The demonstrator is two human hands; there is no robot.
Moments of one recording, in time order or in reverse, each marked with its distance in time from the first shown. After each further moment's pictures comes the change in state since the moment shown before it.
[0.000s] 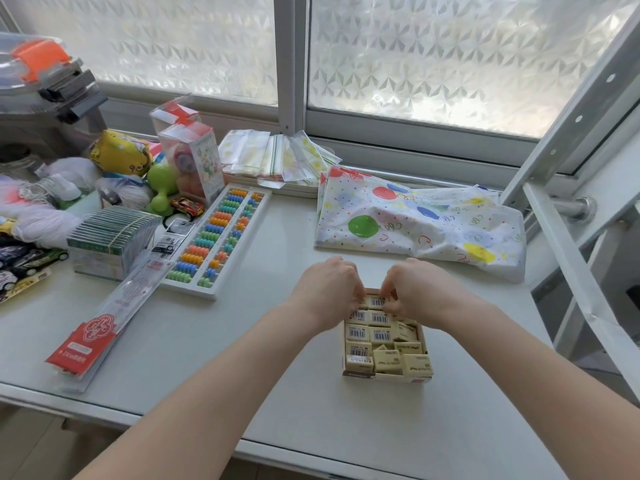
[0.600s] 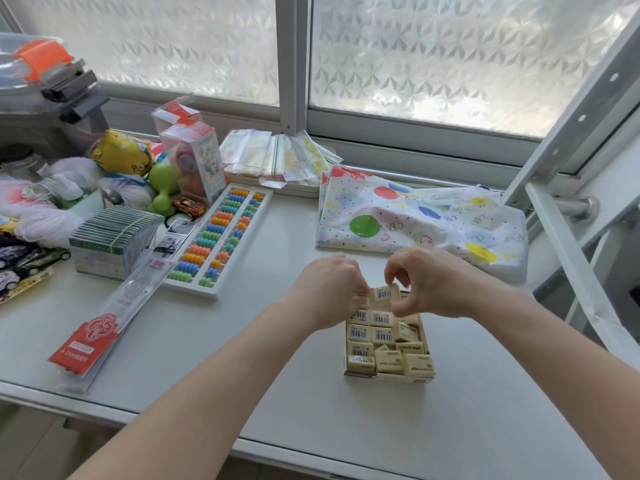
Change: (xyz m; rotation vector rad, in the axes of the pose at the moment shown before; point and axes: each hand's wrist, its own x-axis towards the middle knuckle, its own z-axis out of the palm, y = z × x) left_hand 0.000 -0.003 -0.002 0.031 0.054 0.085; right_hand -0.010 0.009 -0.026 0.111 0.048 -0.143
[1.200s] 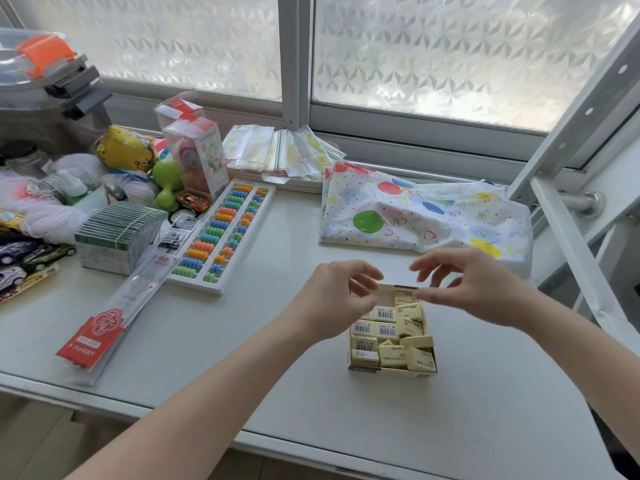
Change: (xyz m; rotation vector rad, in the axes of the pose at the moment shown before) left_hand -0.023 0.013 0.001 -0.686 0.119 -0.205; right_hand -0.032 0.027 0.003 0.531 0.113 0.151
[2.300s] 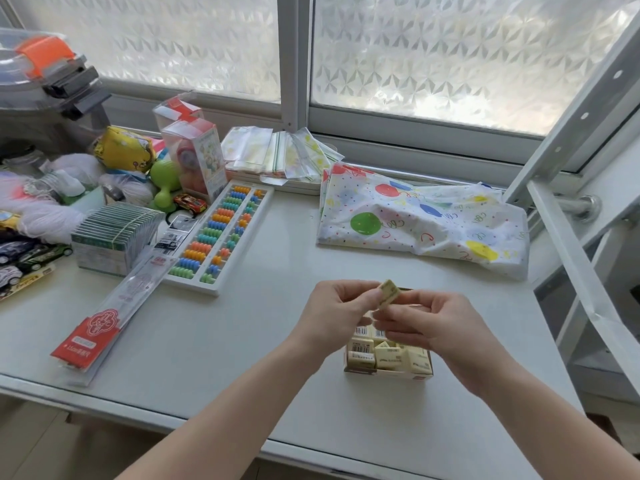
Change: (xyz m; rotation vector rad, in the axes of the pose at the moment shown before) left_hand -0.015 0.007 0.018 -0.610 0.030 -0.265; right_hand -0.032 -0.034 0.051 0.888 0.077 0.377
